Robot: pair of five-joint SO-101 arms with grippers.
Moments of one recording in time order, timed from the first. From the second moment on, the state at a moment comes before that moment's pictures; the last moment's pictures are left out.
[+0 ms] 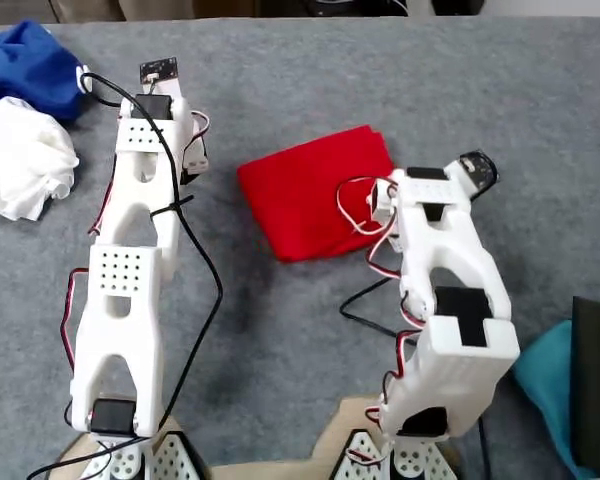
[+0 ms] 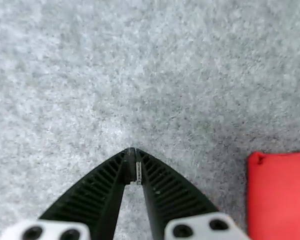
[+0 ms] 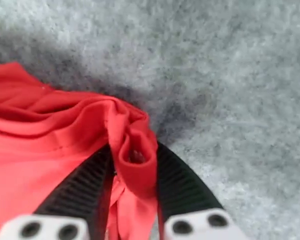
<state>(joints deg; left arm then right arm) -0.5 63.2 -69.6 90.9 6.8 -1.3 18.5 18.1 54.8 -68.7</state>
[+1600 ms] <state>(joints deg) -0.5 63.2 -69.6 90.9 6.8 42.5 19.7 -42.0 101.1 -44.6</state>
